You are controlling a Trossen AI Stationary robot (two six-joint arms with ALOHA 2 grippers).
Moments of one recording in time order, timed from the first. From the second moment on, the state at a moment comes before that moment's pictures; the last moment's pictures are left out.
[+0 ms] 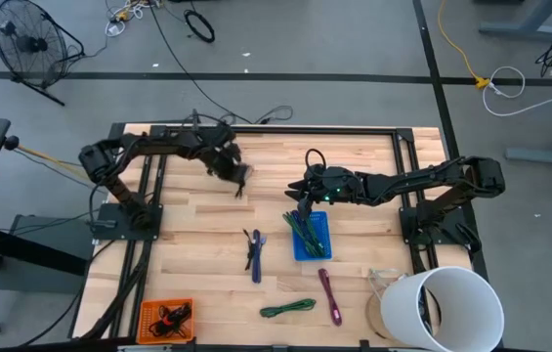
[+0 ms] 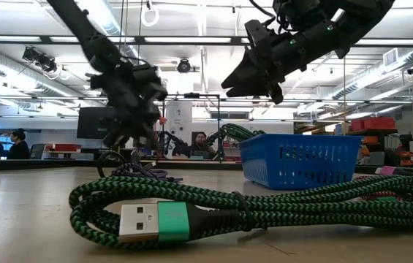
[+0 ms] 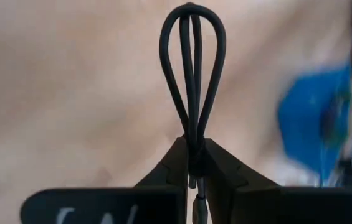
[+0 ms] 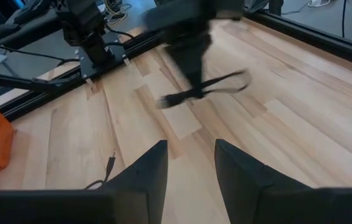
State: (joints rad) left arm 0.65 1.64 0.86 -0.33 0.56 -0.53; right arm -0.07 1.48 0.77 0.29 0.14 0.40
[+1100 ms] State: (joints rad) left arm -0.70 1.36 0.99 -0.87 0.21 -0.99; right arm -0.06 1.48 0.77 0.27 0.14 0.41
